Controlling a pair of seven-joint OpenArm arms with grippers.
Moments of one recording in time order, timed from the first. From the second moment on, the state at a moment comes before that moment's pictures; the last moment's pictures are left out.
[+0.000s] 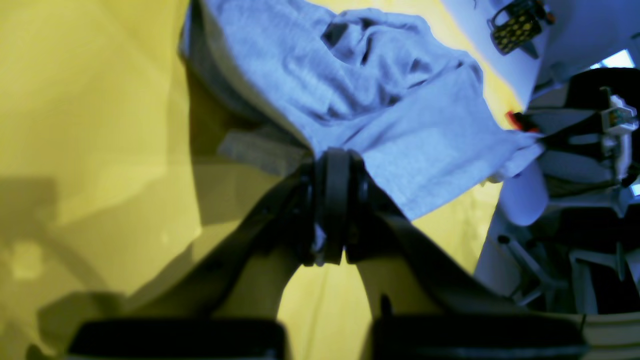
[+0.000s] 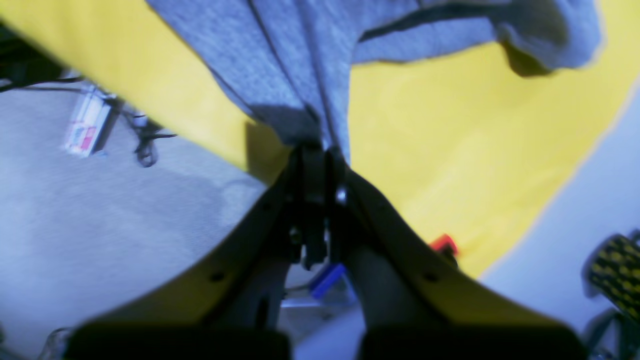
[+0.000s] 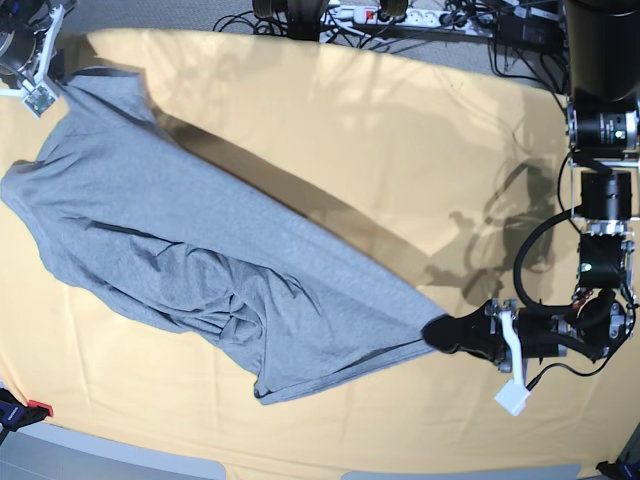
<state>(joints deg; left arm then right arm) -38.9 -31.2 10.6 64.2 -87.3 -40.3 81.4 -47.8 29.8 42.5 131.3 41.5 41.6 -77.5</state>
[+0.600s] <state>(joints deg) -12.9 -49.4 10.9 98.5 -87.4 -40.4 80.9 -55.9 29.8 42.6 131.7 47.0 41.6 -81.8</state>
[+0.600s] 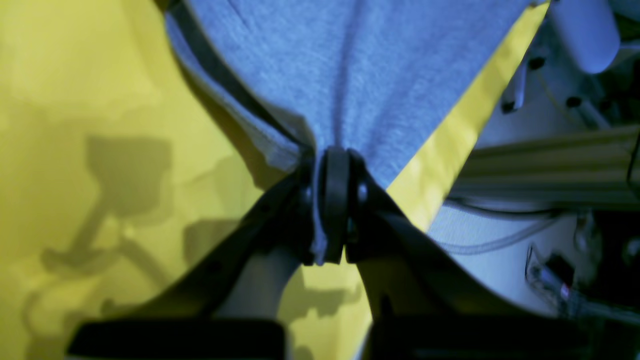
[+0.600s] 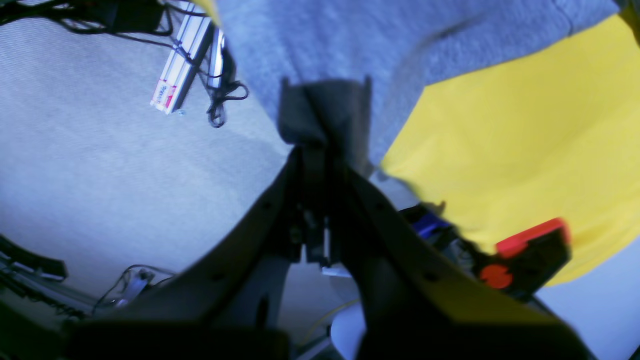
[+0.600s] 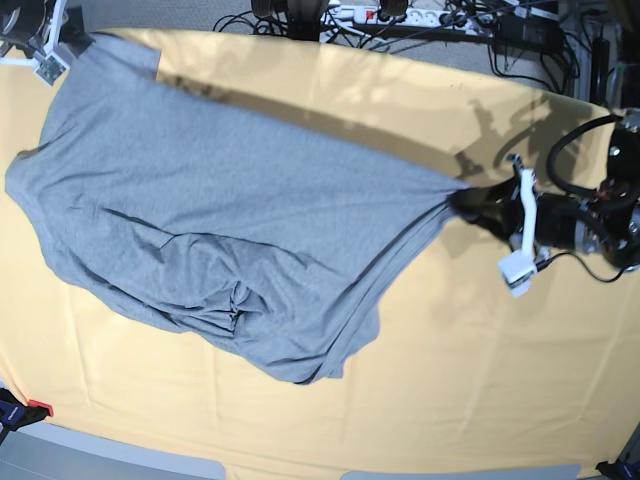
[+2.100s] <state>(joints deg) 28.2 -59.2 10.6 121.8 -84.7 -41.7 80.9 -67.0 30.2 42.6 133.2 45.0 40.9 -81.5</state>
